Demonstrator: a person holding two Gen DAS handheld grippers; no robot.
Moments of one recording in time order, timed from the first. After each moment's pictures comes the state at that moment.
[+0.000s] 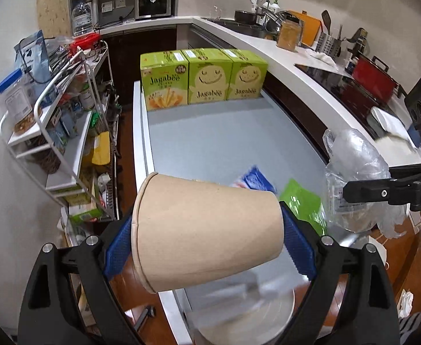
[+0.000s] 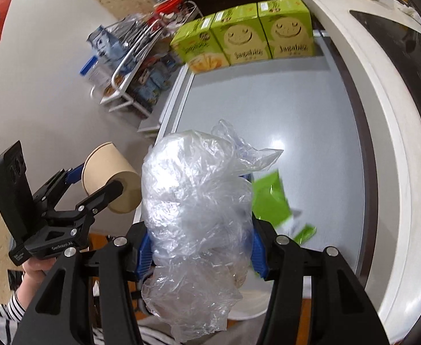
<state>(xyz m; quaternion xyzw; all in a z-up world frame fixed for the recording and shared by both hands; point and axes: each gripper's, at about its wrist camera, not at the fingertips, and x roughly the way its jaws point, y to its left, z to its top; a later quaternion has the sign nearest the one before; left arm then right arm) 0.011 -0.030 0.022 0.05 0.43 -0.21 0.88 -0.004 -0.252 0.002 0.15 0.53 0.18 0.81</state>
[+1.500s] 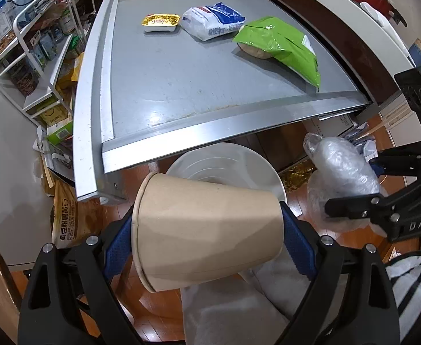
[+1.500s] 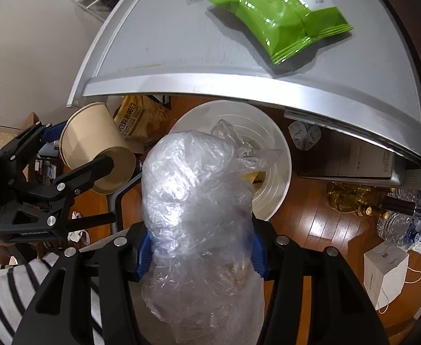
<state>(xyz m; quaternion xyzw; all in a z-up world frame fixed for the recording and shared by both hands) -0.097 -0.042 -0.100 0.08 0.57 -0.22 0.79 -0.104 -0.222 -0.135 0.07 0.68 0.18 0.71</state>
